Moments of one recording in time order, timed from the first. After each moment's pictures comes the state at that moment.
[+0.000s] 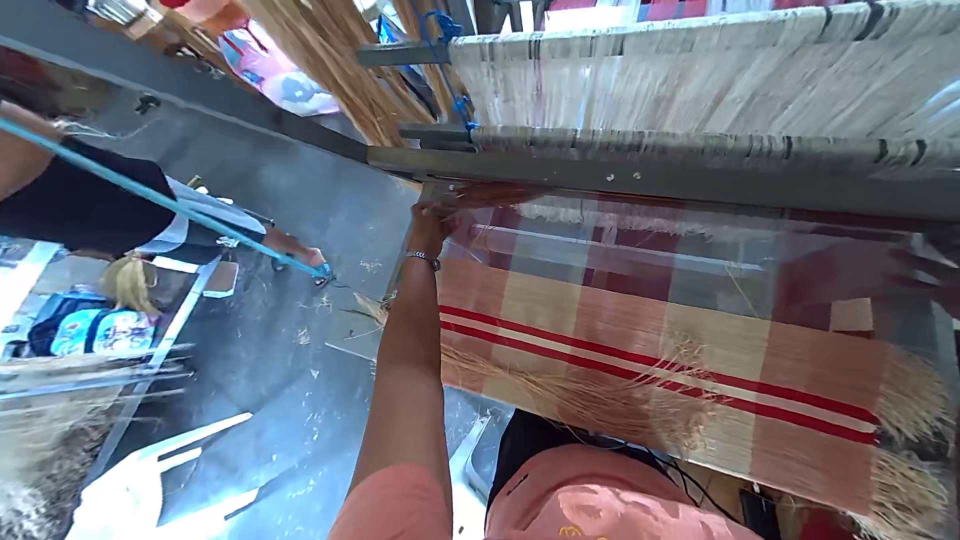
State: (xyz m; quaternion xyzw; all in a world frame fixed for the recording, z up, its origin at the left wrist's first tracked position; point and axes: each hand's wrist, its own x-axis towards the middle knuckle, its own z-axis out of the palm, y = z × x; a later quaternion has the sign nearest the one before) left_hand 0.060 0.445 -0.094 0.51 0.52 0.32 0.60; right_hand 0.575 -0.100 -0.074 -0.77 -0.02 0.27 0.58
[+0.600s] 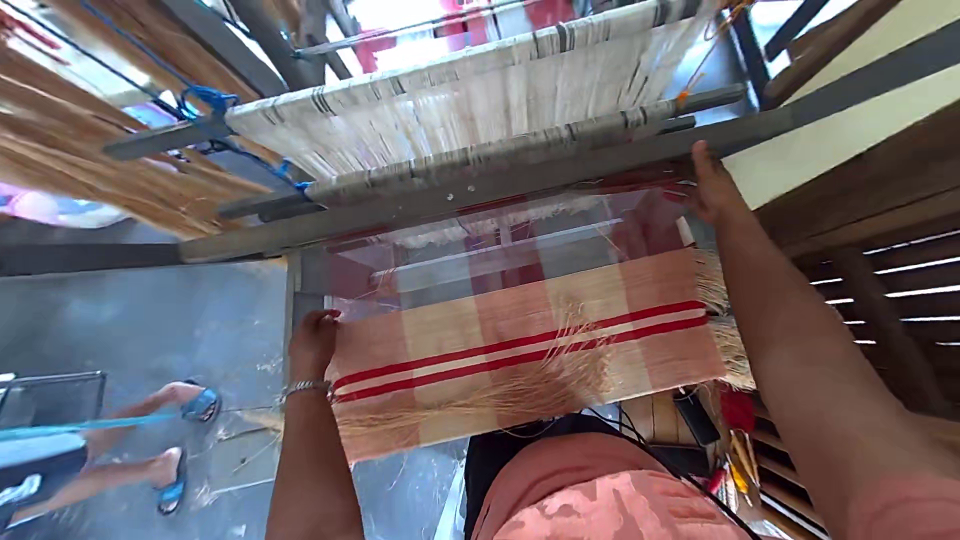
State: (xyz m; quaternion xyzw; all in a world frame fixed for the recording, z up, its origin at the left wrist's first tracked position) left_hand 0.018 0.386 -0.090 0.80 0.51 0.05 0.29; right_hand 0.563 -0.091 -0.069 -0.72 0.01 0.21 0.66
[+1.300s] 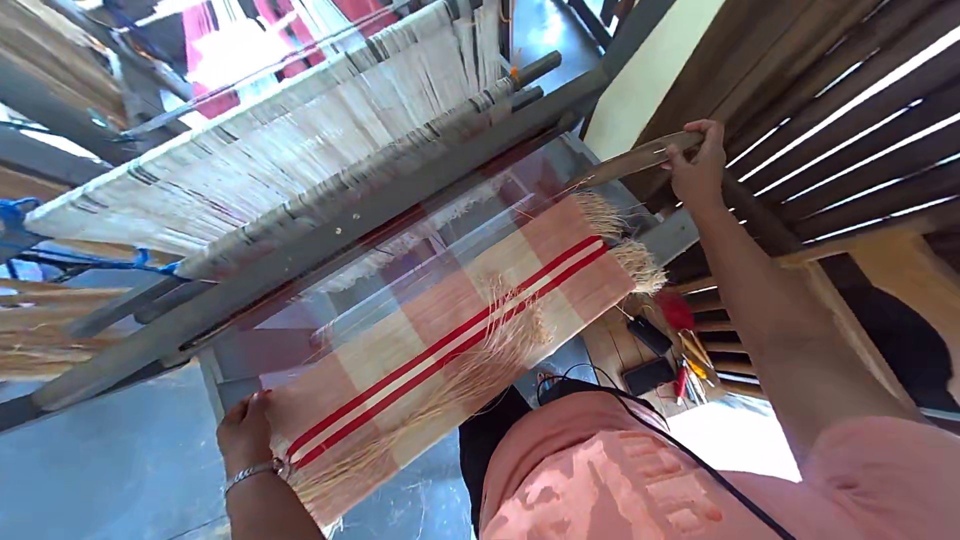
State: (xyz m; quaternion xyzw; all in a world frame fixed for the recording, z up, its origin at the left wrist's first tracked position) left_hand 0.001 0.360 -0.092 0.78 0.52 0.11 0.33; right_hand 0.453 -0.281 -0.036 -0.86 -0.02 -0.16 0.48
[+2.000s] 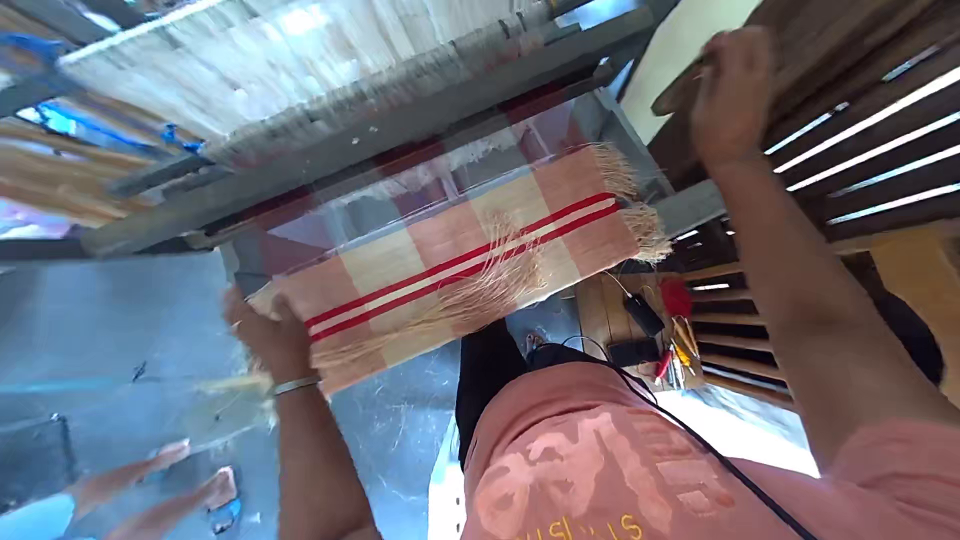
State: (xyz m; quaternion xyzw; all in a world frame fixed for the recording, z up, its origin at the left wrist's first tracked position) left_hand -0.023 0.247 -0.038 0.85 0.43 0.21 0.22; right_hand 0.427 -0.262 0.029 -0.94 -0.21 -0.20 0.18
